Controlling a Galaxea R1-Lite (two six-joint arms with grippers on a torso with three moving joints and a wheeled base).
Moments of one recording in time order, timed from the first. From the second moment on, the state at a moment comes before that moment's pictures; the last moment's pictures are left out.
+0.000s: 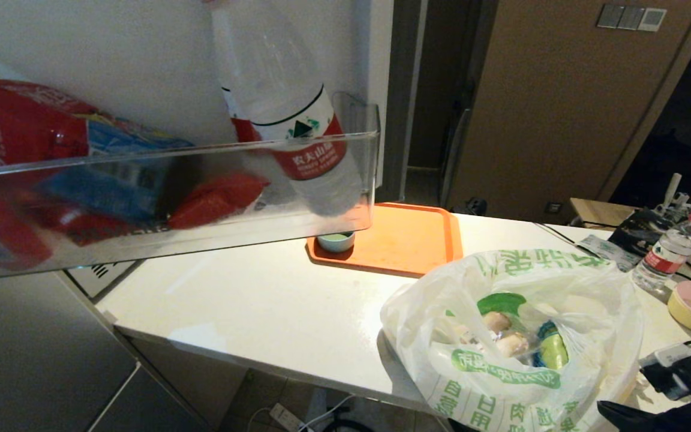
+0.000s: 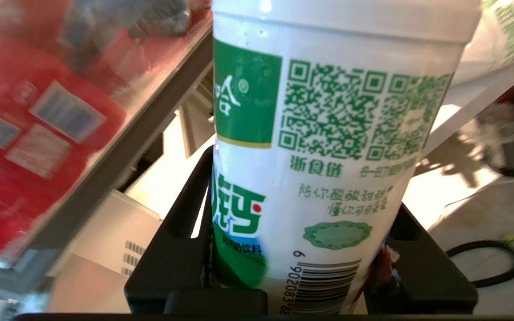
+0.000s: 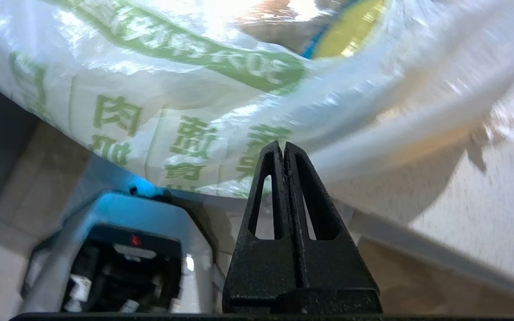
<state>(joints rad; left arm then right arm) -0.77 0.28 -0.29 -0.07 0.28 0.73 0.26 1.30 0.00 -0.70 -0.12 -0.01</state>
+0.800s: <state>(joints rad) -0.77 0.27 -0.25 0.05 0.27 0.57 0.24 0.55 -0.08 0.09 -0.12 -0.07</state>
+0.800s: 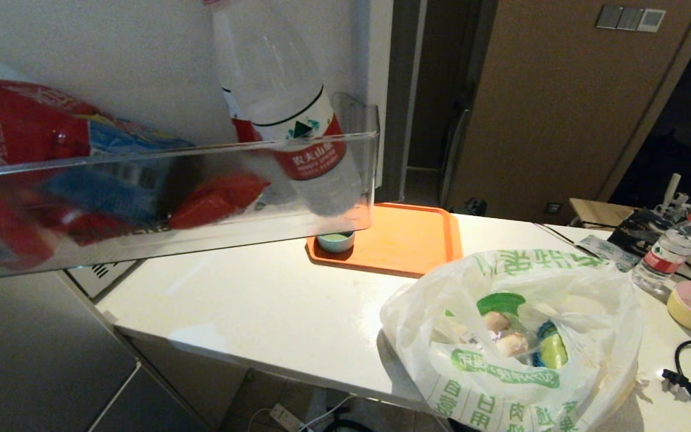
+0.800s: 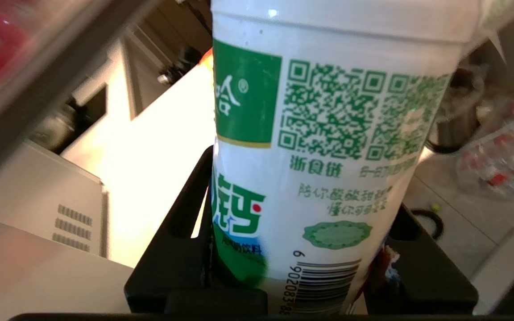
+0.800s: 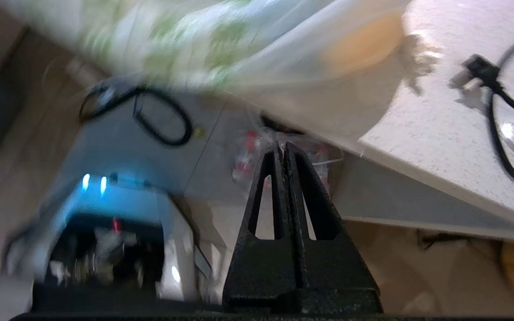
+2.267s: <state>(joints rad) -0.77 0.28 -0.22 0.05 0.27 0.53 0.01 0.00 -0.04 0.12 0.01 -0.11</state>
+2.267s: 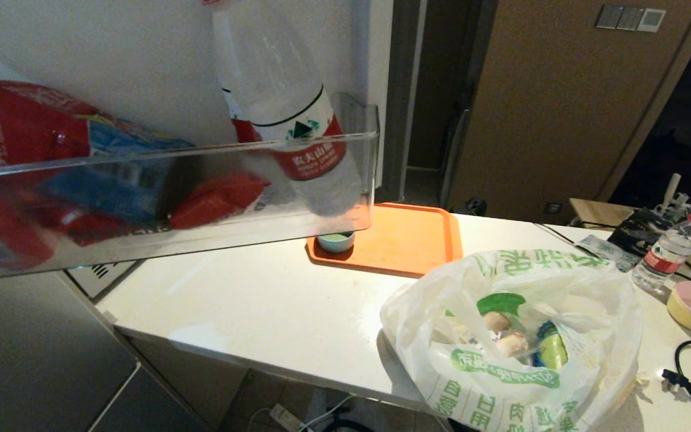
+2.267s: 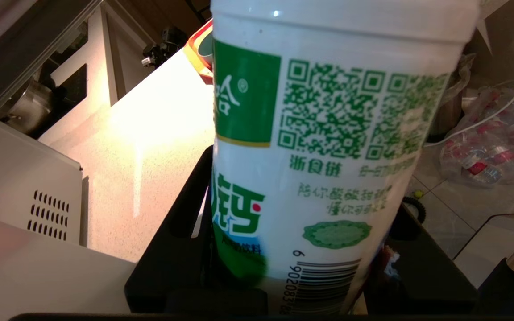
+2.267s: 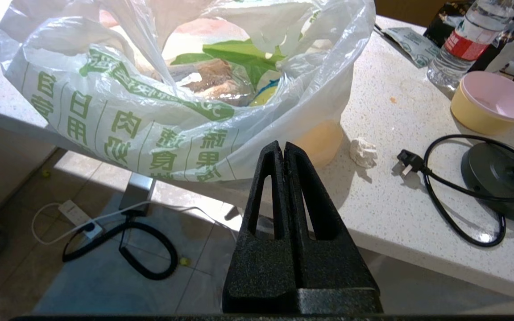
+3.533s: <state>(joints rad) -0.76 0.10 -0.24 0.31 0.40 0.52 0.01 0.00 -0.04 0.12 0.01 -0.11</state>
